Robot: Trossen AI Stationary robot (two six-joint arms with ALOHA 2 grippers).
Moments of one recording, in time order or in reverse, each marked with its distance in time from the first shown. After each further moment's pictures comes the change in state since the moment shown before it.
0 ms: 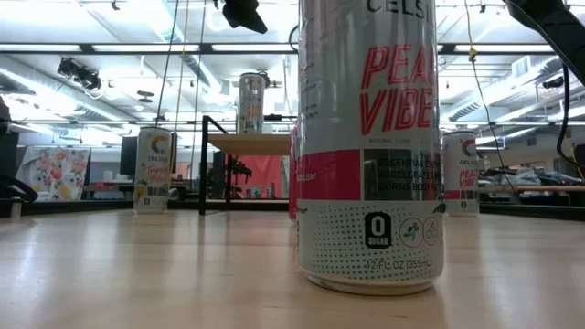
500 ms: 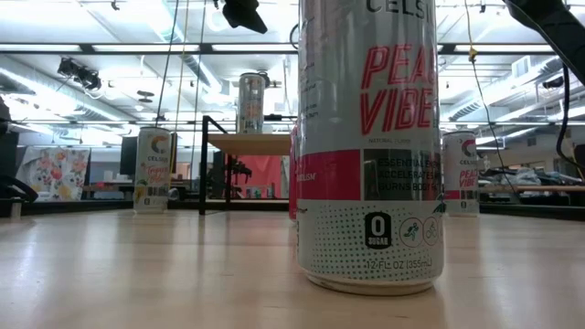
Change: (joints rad) left arm 0.000 0.000 0.000 0.000 0.000 0.000; right arm -0.021 0.000 0.003 0.054 0.013 0.017
